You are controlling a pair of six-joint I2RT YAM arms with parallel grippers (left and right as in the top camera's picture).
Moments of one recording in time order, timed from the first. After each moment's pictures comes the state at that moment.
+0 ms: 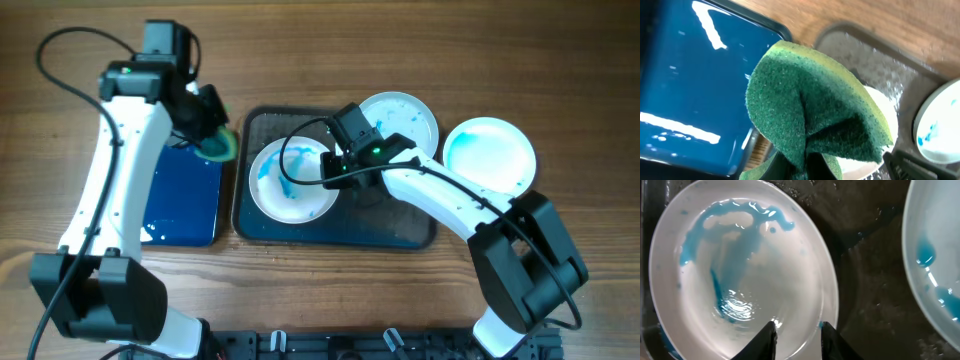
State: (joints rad) left arm -0.07 1.69 1.57 -1.17 0.05 -0.45; right arm 0.62 1.83 1.16 -0.49 -0.13 0.49
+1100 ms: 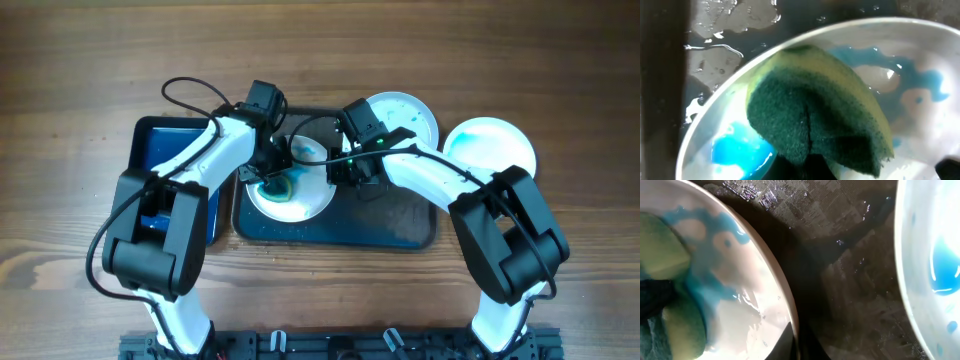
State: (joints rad) left arm -0.32 1.94 1.23 -0.77 0.11 -0.54; right arm 0.55 1.96 1.17 -0.42 -0.26 0.56
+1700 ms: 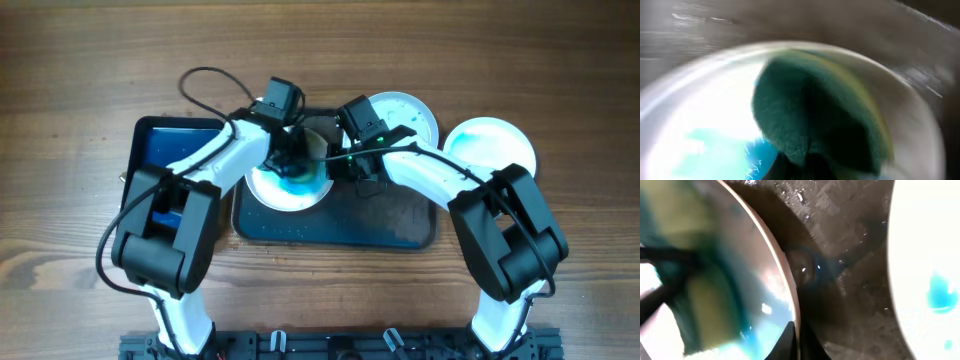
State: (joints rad) left arm -0.37 1.96 1.24 -0.58 0.02 -0.62; right arm 0.54 1.97 1.18 -0.40 -0.25 0.58
